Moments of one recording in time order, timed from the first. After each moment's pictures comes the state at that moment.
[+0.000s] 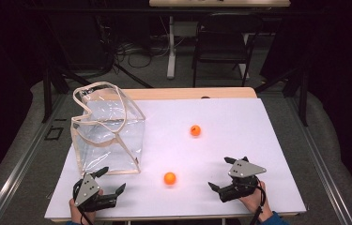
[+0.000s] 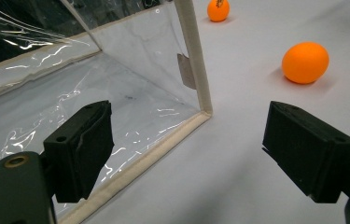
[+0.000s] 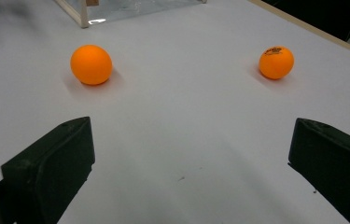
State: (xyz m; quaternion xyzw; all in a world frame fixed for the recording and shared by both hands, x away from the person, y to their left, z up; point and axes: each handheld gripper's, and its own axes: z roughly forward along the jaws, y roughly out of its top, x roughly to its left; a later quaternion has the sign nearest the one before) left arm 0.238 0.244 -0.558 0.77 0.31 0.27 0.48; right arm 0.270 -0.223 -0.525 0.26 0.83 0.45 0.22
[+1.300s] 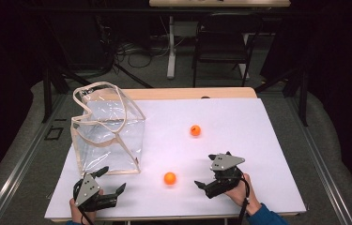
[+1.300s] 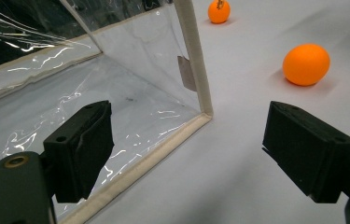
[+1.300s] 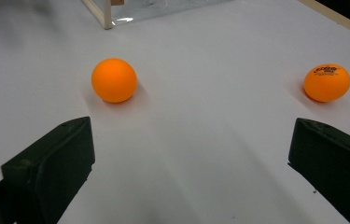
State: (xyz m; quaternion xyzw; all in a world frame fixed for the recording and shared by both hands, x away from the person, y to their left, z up) left arm 0.239 0.242 -0.559 0.77 0.31 0.28 0.48; right arm 0.290 -0.181 -0.519 0.23 0.86 0.43 0.18
